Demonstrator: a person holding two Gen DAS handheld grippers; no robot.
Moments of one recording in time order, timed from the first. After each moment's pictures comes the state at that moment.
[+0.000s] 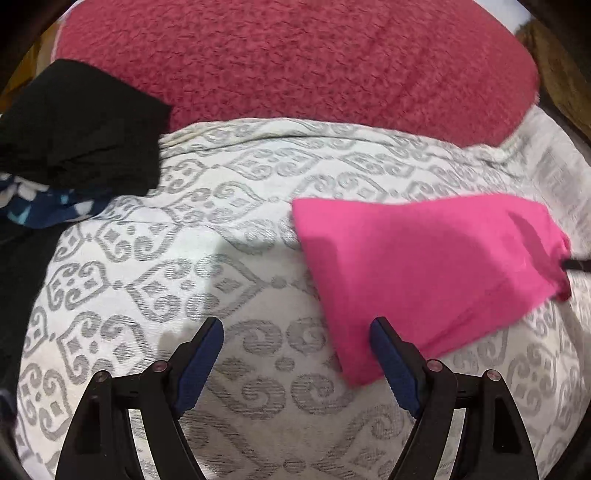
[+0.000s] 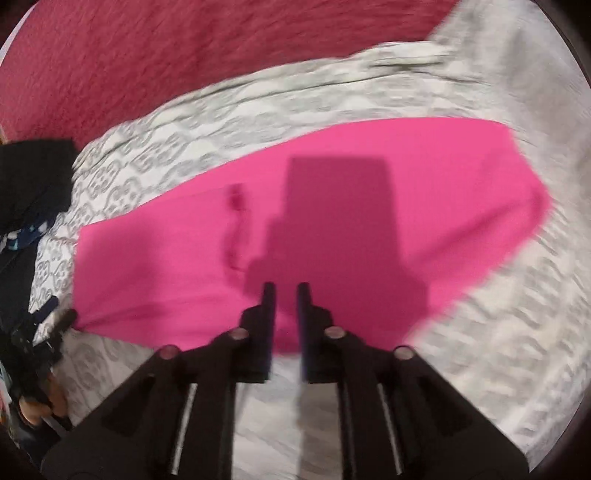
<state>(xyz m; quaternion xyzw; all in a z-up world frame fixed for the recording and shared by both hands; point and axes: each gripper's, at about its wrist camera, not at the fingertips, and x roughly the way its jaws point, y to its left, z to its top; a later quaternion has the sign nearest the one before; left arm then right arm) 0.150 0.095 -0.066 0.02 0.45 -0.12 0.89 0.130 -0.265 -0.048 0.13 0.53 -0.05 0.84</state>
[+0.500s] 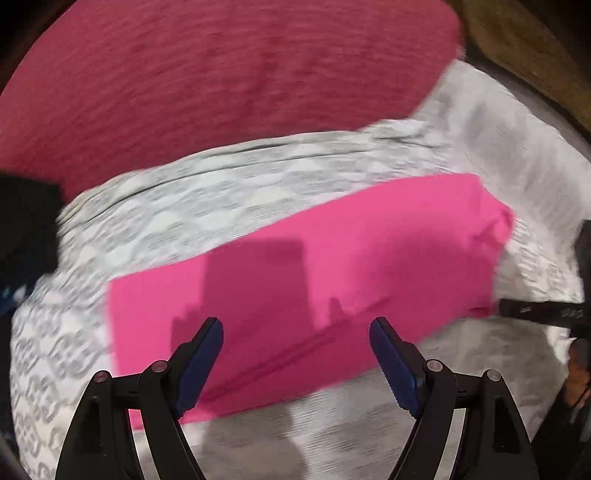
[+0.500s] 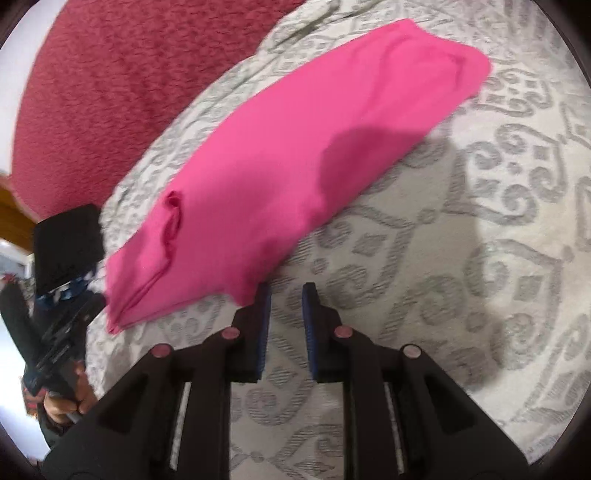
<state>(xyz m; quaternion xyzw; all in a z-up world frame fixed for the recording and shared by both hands) 0.133 -0.093 -0.027 0.09 0.45 -0.24 0.86 0.062 -0.360 -0.085 0.31 0.49 0.00 0.81</state>
